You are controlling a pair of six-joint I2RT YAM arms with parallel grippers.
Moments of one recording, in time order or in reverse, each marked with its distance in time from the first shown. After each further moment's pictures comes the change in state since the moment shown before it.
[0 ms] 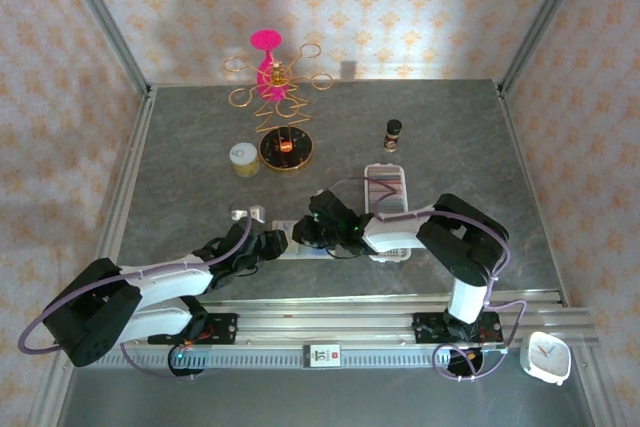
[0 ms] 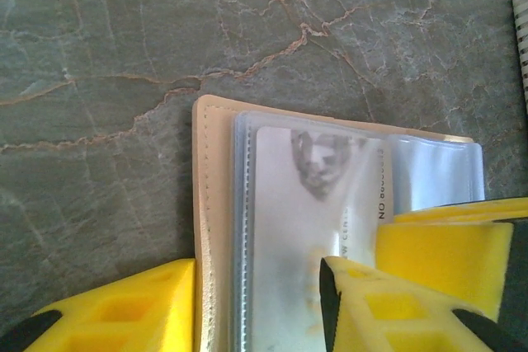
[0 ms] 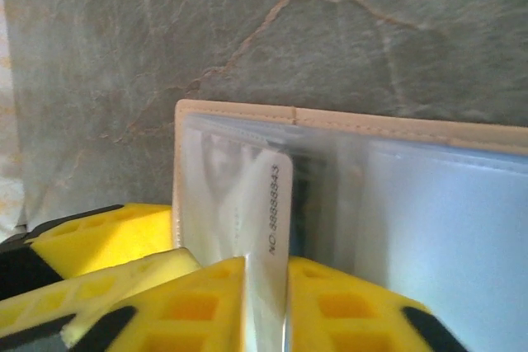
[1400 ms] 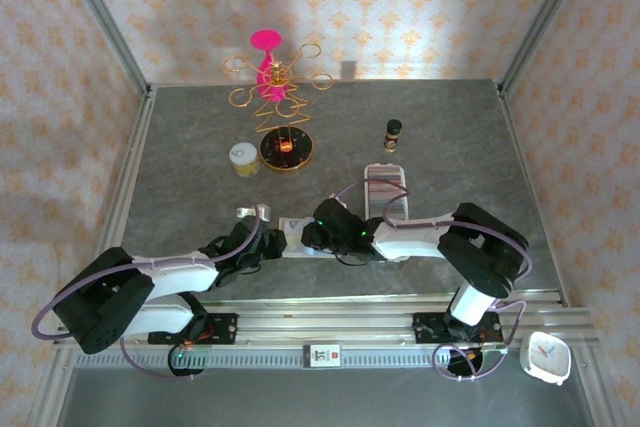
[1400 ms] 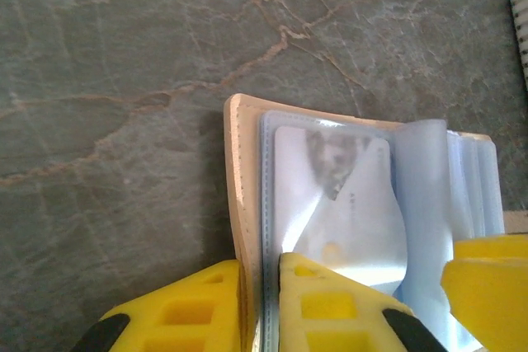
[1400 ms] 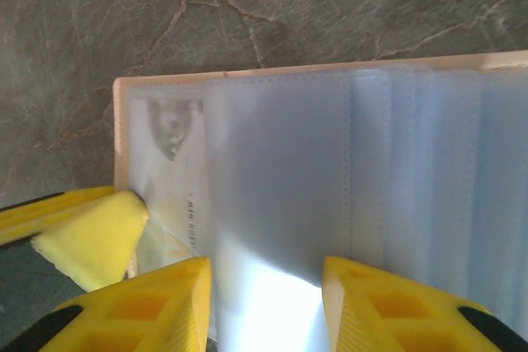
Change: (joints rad) left arm -0.011 0.086 0.011 0.082 0.010 0.050; right arm 0.035 -0.109 -0.050 -0.148 0.158 0.024
